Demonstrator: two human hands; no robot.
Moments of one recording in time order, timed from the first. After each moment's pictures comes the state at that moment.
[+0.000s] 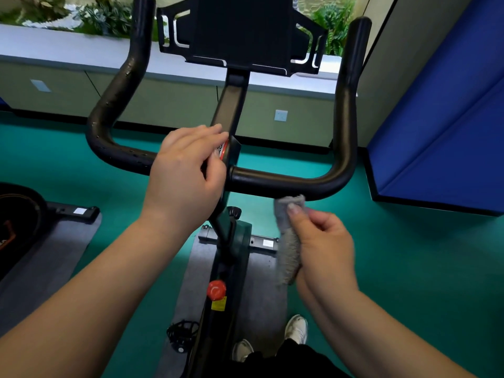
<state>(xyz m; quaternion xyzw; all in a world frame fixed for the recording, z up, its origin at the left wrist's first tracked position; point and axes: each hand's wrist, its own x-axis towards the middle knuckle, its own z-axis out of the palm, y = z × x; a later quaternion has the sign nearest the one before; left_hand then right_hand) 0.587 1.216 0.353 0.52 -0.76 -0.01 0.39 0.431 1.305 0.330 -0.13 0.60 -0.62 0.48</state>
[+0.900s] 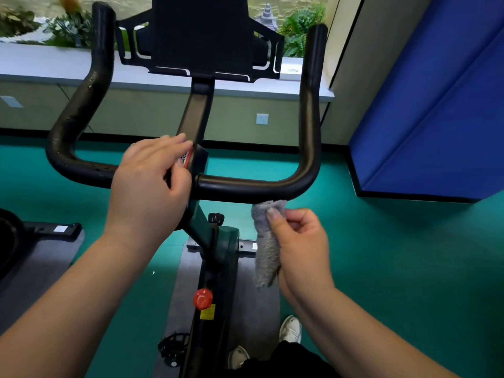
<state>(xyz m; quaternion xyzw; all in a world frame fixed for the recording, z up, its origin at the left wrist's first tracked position) 0.582 1.220 0.359 0.54 -0.76 0.01 0.36 0.411 1.303 0.307 -0.20 0.58 -0.65 0.45</state>
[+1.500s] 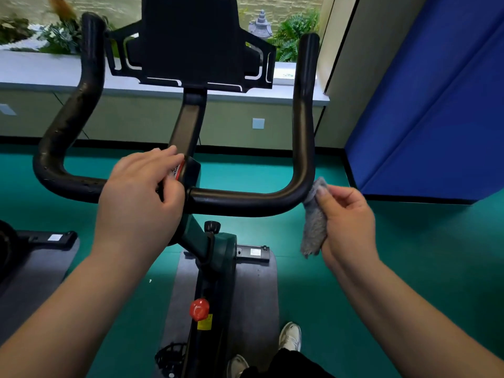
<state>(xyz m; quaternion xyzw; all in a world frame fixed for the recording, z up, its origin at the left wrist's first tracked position) 0.577 1.224 0.365 0.58 -0.74 -0.01 0.34 0.342 1.272 0.328 -0.16 0.56 -0.71 0.40</state>
